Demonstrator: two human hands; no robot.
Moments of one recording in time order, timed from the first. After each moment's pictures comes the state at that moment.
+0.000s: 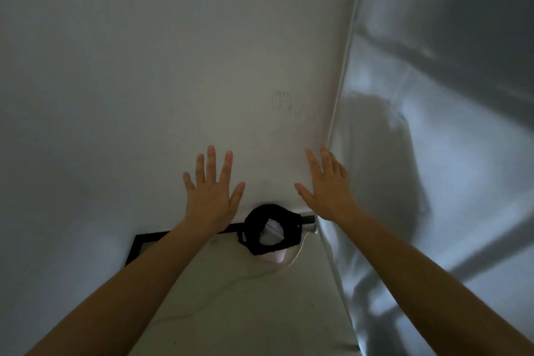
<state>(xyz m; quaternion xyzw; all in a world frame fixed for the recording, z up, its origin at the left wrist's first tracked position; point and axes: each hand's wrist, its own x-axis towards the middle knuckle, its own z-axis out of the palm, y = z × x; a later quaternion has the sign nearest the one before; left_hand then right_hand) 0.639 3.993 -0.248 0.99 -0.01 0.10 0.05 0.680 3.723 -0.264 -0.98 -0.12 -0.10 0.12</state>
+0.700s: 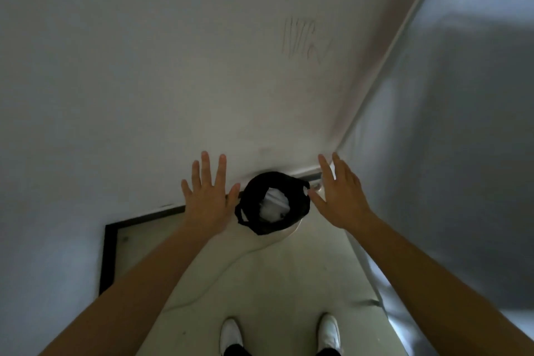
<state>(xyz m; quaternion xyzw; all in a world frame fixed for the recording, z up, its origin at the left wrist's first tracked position) 0.865 4.087 -0.453 0.99 -0.02 -0.07 0.11 0.850 3.792 -0.463 -0.99 -0.02 0.06 0.15</state>
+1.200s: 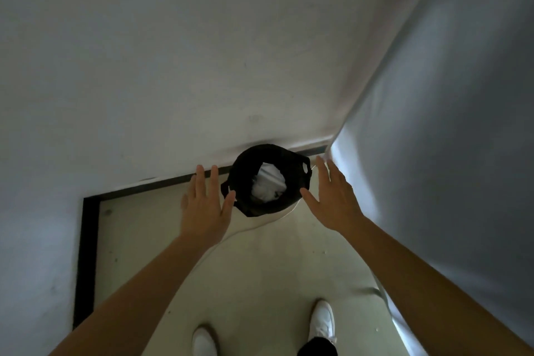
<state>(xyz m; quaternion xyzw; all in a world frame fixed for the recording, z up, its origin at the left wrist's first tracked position) 0.865 4.042 -0.609 0.98 0.04 -0.15 0.13 0.875 3.761 -0.629 -0.96 0.01 0.15 0.23</state>
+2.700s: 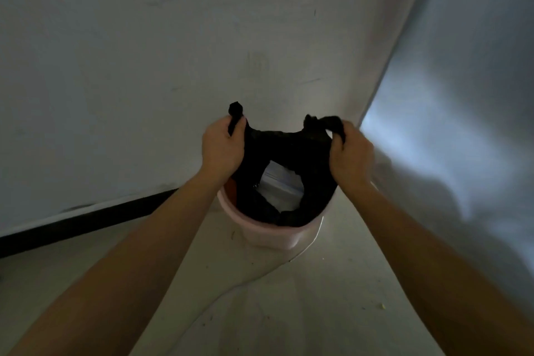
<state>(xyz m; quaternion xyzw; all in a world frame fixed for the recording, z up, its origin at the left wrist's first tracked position) 0.989 4.048 -0.899 0.81 -0.03 0.08 0.58 0.943 3.821 -0.927 -0.89 0.15 -0.28 0.33</state>
